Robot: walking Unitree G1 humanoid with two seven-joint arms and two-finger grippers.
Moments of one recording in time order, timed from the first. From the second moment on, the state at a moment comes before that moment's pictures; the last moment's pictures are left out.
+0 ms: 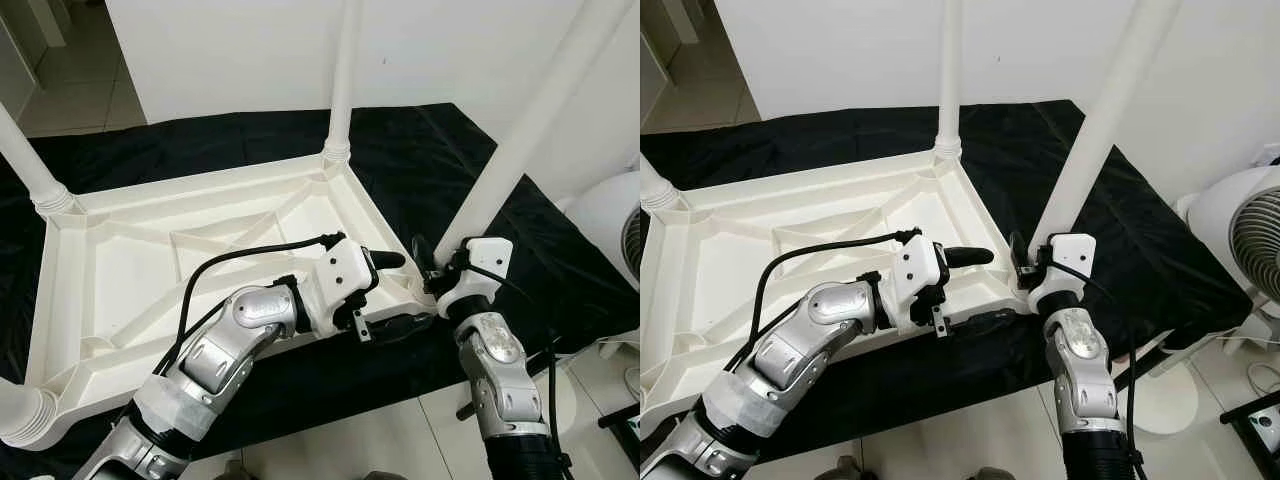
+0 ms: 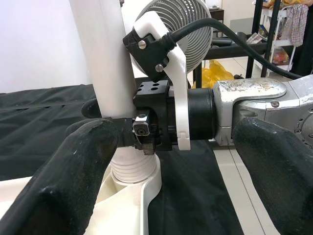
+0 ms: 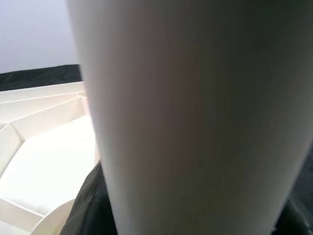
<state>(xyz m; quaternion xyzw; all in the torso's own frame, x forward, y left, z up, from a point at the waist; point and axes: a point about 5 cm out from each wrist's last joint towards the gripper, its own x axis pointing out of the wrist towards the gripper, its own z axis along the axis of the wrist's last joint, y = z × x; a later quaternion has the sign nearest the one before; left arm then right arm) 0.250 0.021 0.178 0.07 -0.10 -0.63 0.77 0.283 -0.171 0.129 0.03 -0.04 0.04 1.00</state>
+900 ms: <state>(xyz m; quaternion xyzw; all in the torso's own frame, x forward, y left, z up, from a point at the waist) 0.264 0.018 0.179 0.08 -0.09 -0.61 0.78 0.283 -0.148 0.137 0.05 -0.07 -0.12 0.99</state>
